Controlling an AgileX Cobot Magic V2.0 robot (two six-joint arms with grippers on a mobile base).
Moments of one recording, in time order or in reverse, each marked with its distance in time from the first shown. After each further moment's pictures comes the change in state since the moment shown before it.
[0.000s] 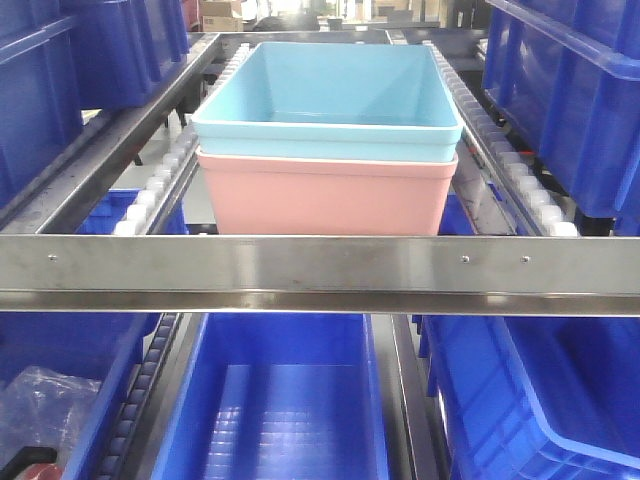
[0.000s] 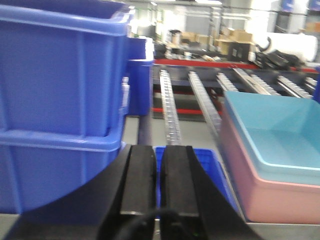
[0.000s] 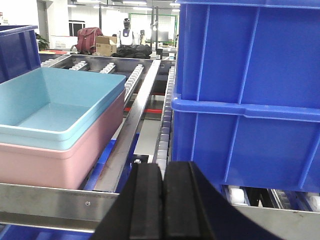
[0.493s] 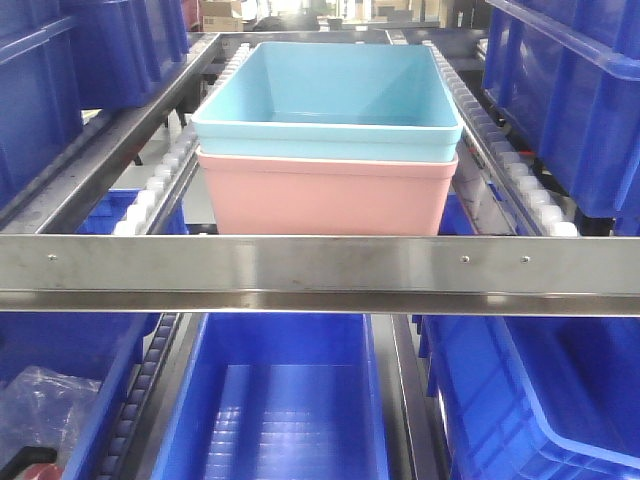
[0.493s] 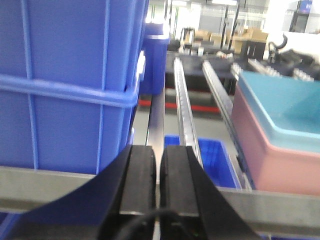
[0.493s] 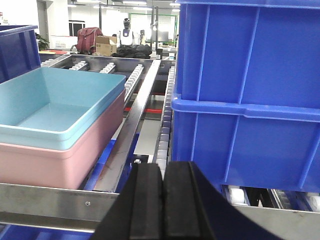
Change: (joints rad) left arm 0.033 -0.261 0.171 -0.029 0.087 -0.001; right arm 0.000 0.000 0.000 0.000 0.000 0.000
